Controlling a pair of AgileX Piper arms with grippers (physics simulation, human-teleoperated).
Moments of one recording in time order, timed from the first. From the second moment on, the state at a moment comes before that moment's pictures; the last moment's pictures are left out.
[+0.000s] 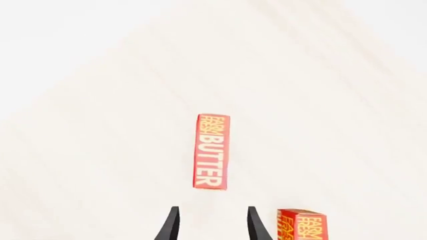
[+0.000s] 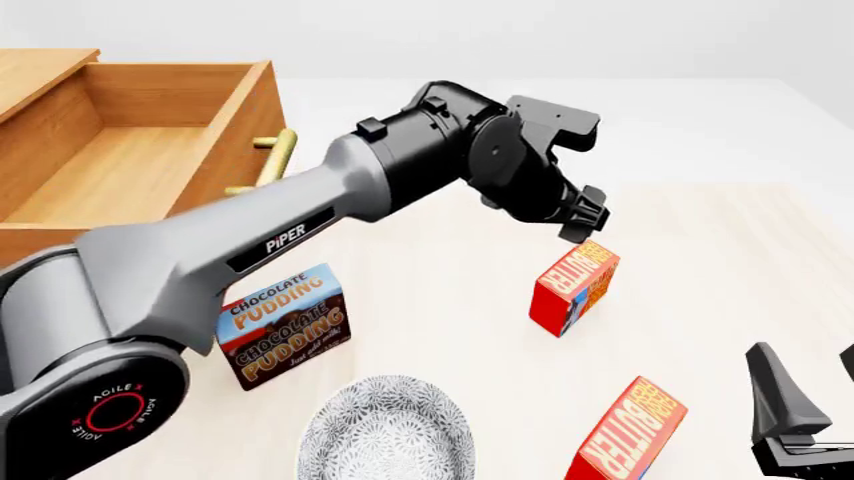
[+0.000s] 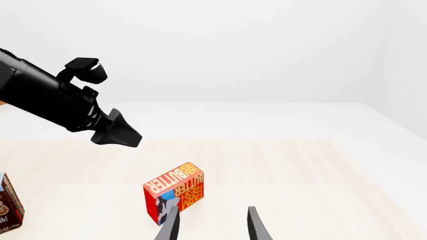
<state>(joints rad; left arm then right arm) -0.87 2.10 -2.03 0.80 -0.15 0.00 0.03 -0.01 -0.02 0.00</state>
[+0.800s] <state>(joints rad) -0.87 2.18 -2.00 0.72 -0.20 0.00 0.03 -0.01 -0.02 0.00</state>
